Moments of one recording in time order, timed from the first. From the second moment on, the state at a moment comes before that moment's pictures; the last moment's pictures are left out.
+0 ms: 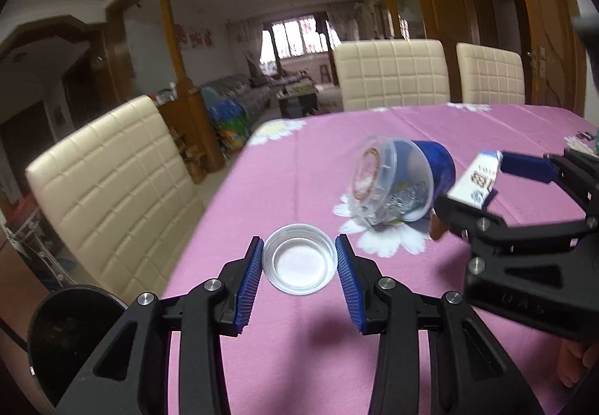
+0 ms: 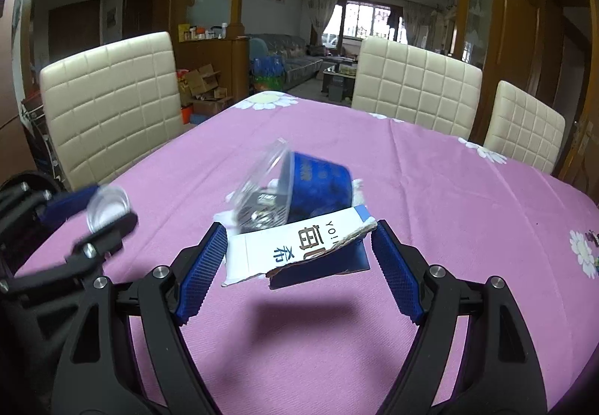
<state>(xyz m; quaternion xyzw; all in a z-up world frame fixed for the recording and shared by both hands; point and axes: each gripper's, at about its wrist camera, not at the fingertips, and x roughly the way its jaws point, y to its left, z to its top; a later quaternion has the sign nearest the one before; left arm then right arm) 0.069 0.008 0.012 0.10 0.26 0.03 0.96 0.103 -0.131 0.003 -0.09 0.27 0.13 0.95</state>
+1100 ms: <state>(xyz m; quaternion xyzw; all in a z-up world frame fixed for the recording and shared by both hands) 0.009 0.049 0.024 0.00 0.16 0.11 0.98 0.039 -0.127 0.011 -0.06 0.17 0.14 0.97</state>
